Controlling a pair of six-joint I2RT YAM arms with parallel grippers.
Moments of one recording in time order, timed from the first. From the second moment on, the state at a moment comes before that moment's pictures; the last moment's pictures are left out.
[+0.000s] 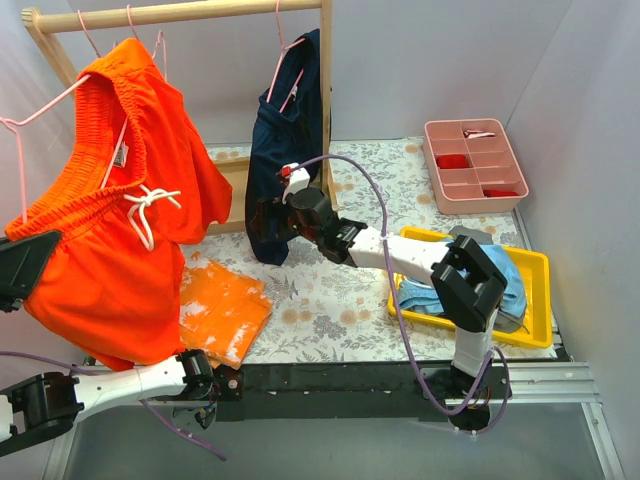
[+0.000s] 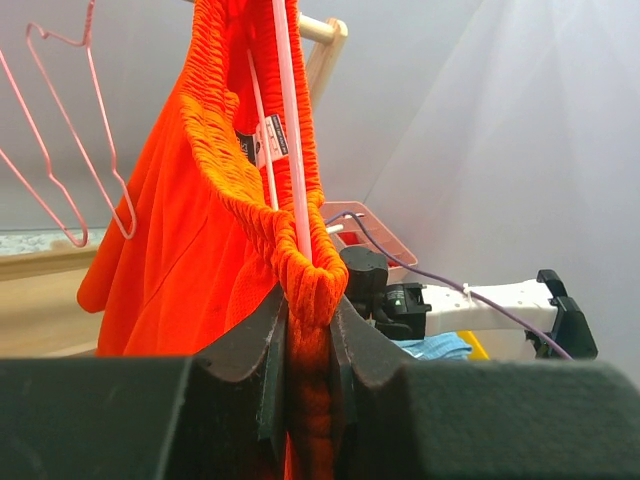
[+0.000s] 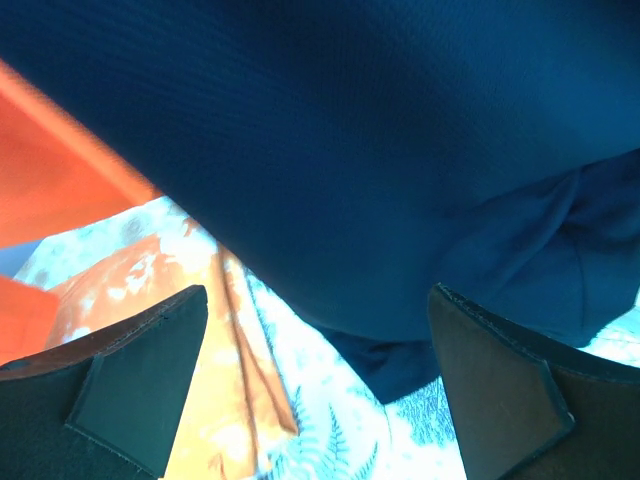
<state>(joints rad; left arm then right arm) -1.11 0.68 2.21 -1.23 -0.60 -0.26 0.96 1.84 1.35 0.20 0.10 0.40</state>
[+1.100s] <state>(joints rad) -1.11 0.90 1.92 -1.14 -0.83 -0.26 0.99 1.85 1.25 0.29 0.49 0.55</state>
